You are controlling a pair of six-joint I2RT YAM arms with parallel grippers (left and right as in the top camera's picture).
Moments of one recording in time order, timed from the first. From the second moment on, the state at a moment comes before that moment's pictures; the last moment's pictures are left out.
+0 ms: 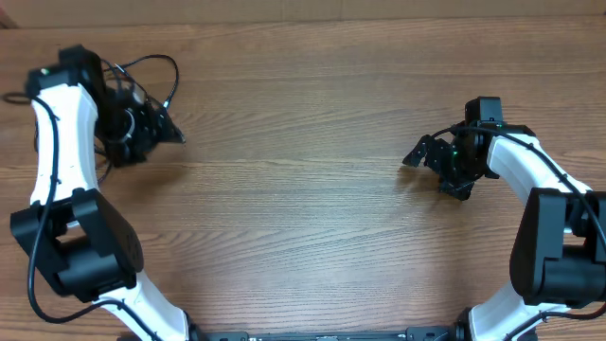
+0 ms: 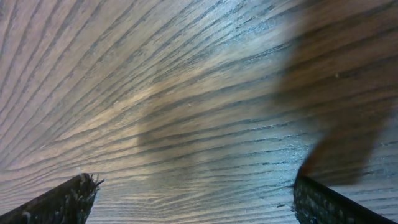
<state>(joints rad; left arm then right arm) 0.30 1.95 1.72 -1.35 0.33 -0.06 -0.08 1.82 1.10 -0.71 -0.34 0.46</state>
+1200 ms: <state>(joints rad) 0.26 1.42 0.79 -0.95 0.29 -0.16 -0.08 1.82 1.10 -0.71 -0.34 0.46</state>
